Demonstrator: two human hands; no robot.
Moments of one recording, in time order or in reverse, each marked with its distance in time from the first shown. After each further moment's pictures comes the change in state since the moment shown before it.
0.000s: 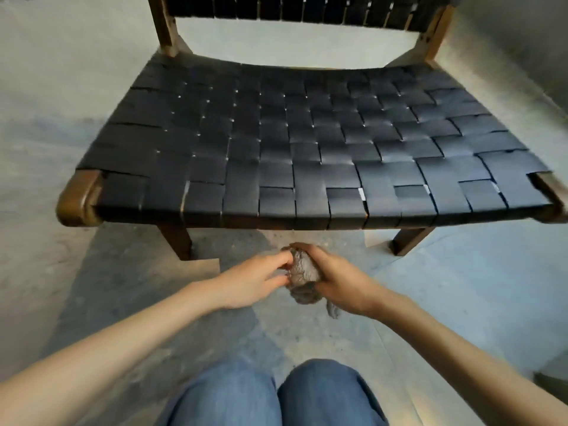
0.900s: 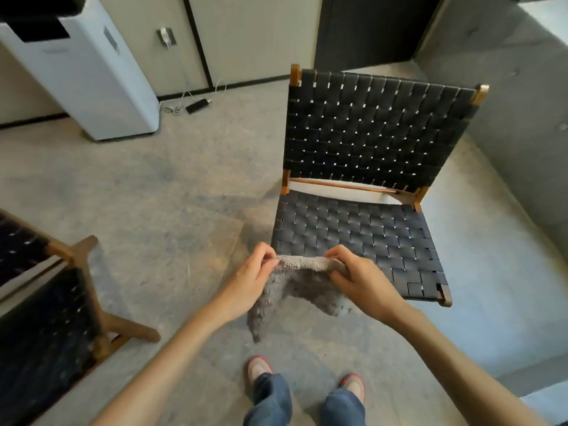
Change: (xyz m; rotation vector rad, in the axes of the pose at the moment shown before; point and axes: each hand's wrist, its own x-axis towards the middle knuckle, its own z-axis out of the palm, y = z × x) left_hand -0.380 0.289 -0.320 -0.159 0.608 -0.124; right_hand -0.159 -0.493 -0.214 -0.165 0.143 -0.076
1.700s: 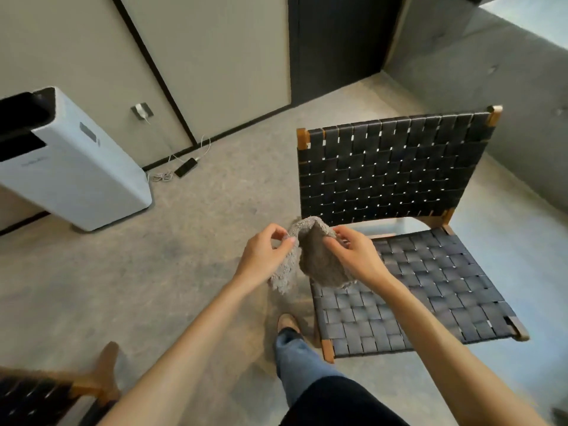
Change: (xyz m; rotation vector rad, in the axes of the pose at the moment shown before) left_hand 0.243 -0.020 -0.185 0.003 -0.004 -0.039; right_hand 0.268 -0.088 -0.024 0.433 0.351 0.243
